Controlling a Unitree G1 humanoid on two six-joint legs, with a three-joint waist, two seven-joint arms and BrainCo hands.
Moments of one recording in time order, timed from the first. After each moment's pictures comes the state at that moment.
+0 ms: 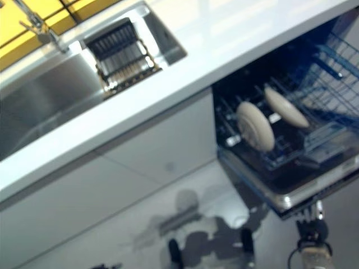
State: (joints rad) left arm -0.13 0.30 -0.18 1.20 -0.30 0.10 0.08; right arm -0.23 -0.55 -0.30 0.98 1.55 -0.03 0.24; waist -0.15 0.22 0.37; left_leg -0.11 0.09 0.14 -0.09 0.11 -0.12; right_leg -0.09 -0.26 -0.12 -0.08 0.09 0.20
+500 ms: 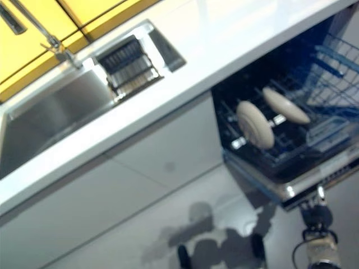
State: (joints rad) left arm -0.09 0.27 -0.20 1.20 -0.29 0.14 0.06; right arm -0.25 -0.60 -0.19 0.86 1.52 -0.08 0.28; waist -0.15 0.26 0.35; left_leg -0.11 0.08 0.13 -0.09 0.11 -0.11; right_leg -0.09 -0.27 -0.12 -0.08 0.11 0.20
